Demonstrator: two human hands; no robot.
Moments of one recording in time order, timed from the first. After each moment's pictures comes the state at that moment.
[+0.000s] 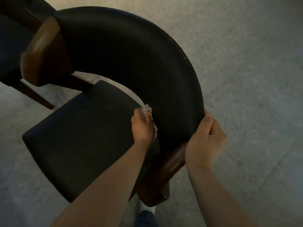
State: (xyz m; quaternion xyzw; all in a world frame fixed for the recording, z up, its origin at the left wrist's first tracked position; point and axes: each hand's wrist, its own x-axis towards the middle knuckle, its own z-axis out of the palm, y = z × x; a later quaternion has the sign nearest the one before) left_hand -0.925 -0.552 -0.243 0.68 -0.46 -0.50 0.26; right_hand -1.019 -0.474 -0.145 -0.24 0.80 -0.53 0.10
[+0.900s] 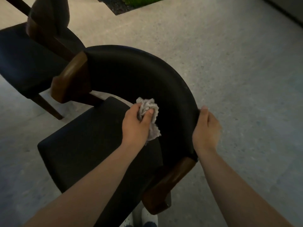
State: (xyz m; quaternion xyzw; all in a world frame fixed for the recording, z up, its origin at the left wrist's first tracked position) left_hand -0.882 -0.574 -0.109 0.58 -0.52 -0.52 0.34; right_hand -1.053 -0.528 -0.112 -0.29 0.84 -0.43 0.17
